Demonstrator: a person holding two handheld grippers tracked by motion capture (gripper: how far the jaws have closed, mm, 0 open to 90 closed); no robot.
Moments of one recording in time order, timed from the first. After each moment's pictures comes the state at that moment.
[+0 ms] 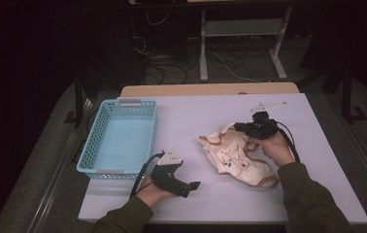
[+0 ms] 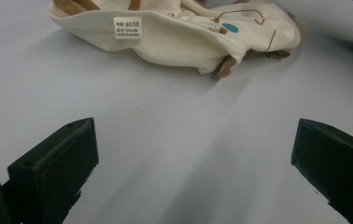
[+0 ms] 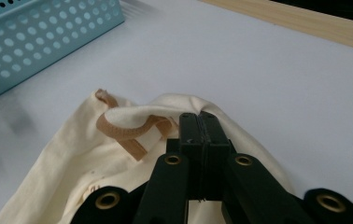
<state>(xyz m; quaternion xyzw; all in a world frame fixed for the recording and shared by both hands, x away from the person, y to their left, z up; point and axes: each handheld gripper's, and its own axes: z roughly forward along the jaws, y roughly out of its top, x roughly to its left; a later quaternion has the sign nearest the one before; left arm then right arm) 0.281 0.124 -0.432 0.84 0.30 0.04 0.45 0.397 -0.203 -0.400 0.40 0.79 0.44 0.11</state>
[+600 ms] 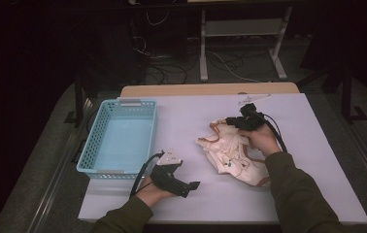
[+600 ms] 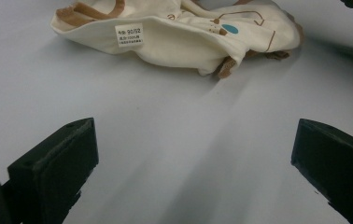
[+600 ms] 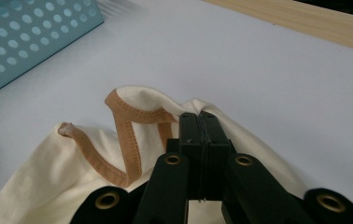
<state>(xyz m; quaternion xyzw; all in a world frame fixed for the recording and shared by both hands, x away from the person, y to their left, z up) 0.281 0.125 -0.431 0.84 0.30 0.04 0.45 0.432 -0.178 -0.406 0.42 0.80 0.42 0.11</state>
